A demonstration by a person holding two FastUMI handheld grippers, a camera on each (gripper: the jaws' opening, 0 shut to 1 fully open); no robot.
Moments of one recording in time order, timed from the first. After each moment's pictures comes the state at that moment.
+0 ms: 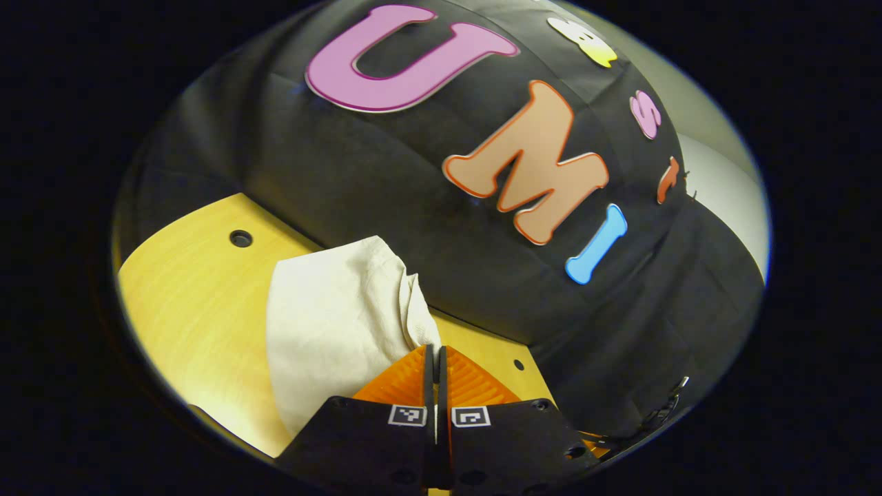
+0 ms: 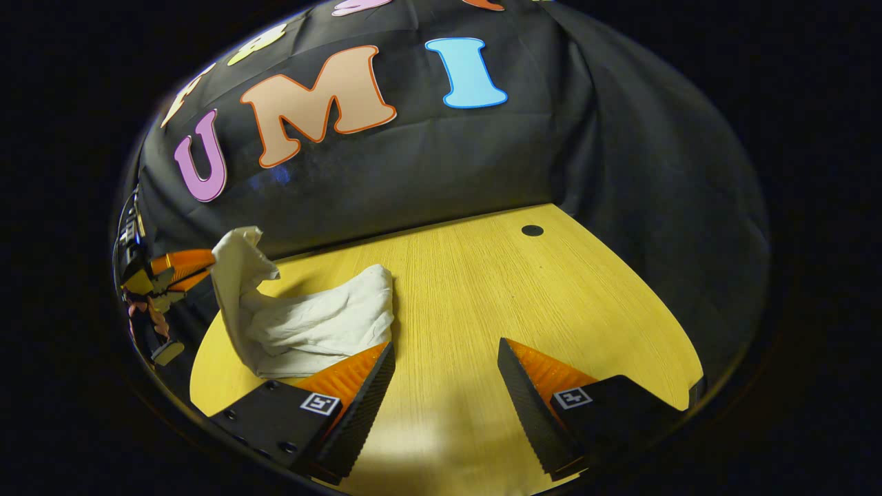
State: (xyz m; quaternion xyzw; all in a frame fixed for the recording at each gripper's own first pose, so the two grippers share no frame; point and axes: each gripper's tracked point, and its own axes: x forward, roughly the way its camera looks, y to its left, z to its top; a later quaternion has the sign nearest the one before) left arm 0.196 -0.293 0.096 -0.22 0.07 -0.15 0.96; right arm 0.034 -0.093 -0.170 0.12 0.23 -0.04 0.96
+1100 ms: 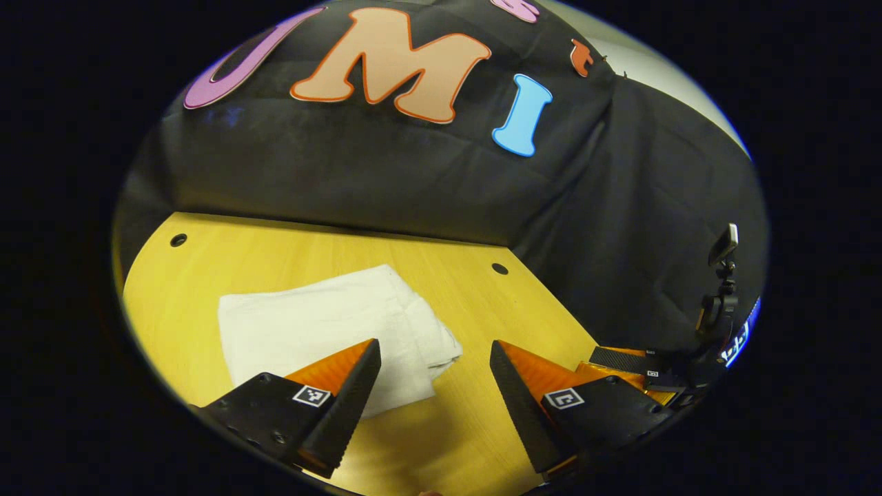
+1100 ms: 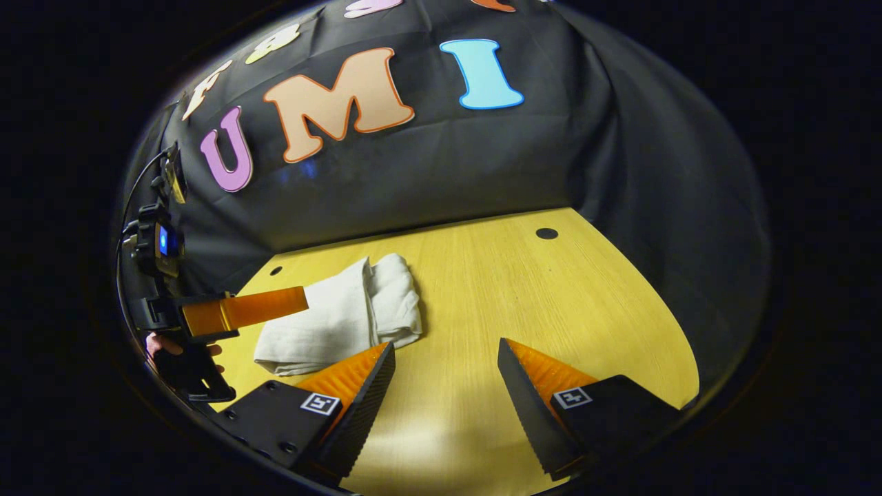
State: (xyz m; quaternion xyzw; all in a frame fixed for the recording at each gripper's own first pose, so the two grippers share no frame) left arm 0.159 -0.442 -0.006 -0.04 0.16 -0.19 0.97; right arm 0.021 -0.098 -0.168 0.11 0.22 0.03 0.97
